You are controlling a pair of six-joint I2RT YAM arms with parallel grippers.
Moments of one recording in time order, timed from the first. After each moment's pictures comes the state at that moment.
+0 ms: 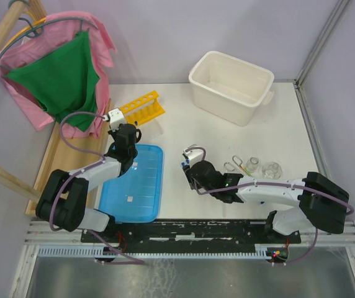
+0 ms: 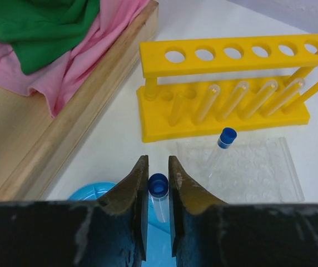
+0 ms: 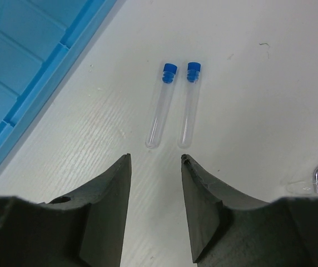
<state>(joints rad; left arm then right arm) -0.38 1.37 0.61 0.41 -0.75 -0.37 1.12 1.39 0.69 0.02 0.46 0.34</state>
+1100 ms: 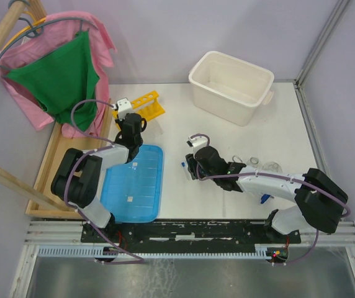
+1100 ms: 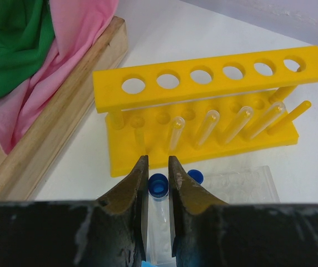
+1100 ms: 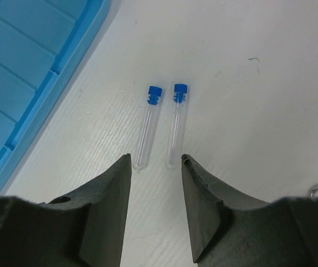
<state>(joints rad) -0.35 1.64 0.79 0.52 -0.70 -0.30 0.95 1.42 0.74 0.01 0.27 0.33</state>
